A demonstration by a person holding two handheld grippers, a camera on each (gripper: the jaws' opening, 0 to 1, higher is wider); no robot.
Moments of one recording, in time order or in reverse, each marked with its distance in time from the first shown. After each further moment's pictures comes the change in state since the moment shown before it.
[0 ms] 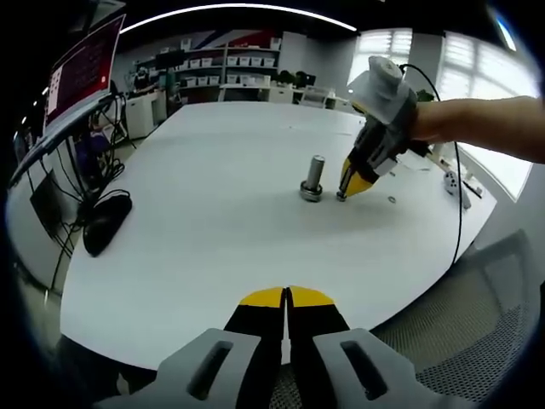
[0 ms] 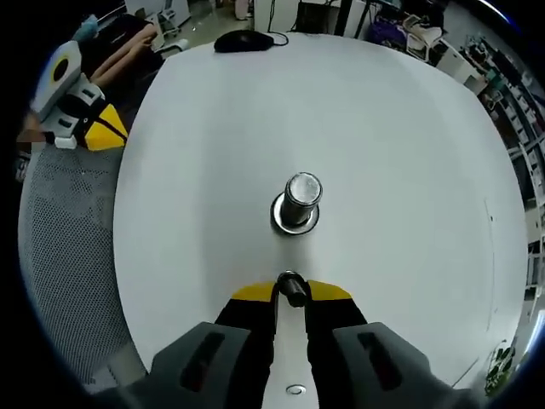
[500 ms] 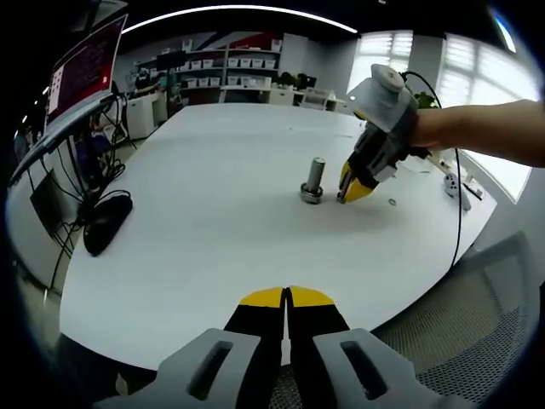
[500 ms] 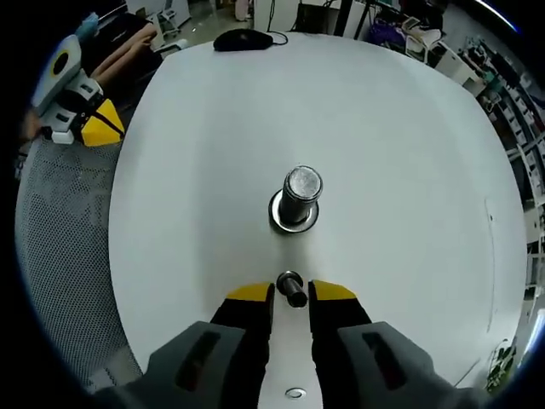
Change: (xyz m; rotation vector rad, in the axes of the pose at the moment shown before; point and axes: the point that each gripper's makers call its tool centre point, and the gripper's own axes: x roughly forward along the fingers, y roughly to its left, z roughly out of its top) left arm -0.001 0.001 0.001 -0.006 -0.007 0.001; right arm 0.000 0.000 -0.004 0.021 -0.026 -0.014
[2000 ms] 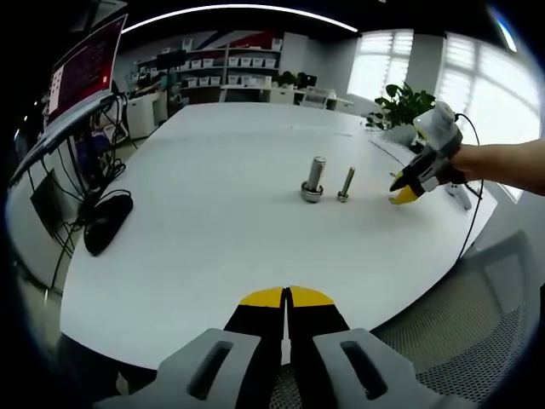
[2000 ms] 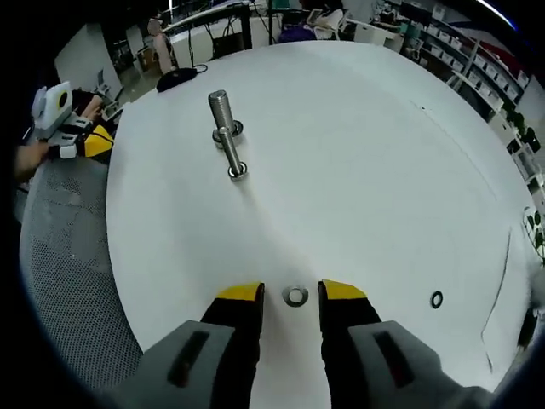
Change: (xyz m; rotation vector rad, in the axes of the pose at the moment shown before) left arm -0.001 0.001 0.000 0.002 0.006 0.003; right arm -0.032 -0.008 -0.117 0.397 -0.128 -0.079
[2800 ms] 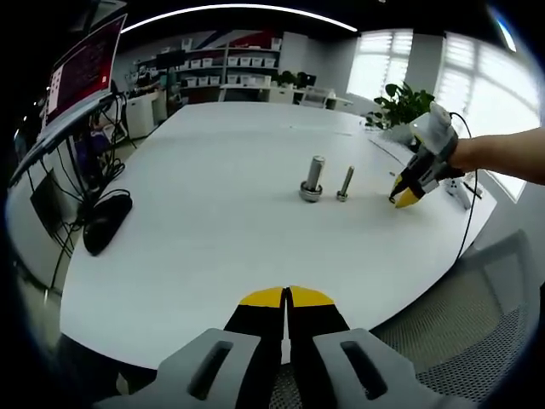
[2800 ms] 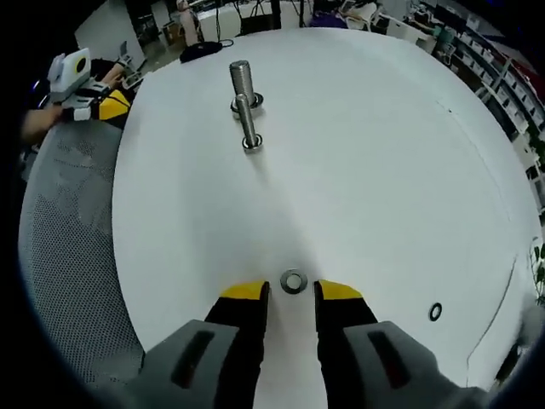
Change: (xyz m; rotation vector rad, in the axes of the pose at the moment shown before) left arm 0.000 -0.001 -0.001 0.001 0.005 -0.003; right arm 0.004 0.005 -0.007 -0.191 0.106 0.069
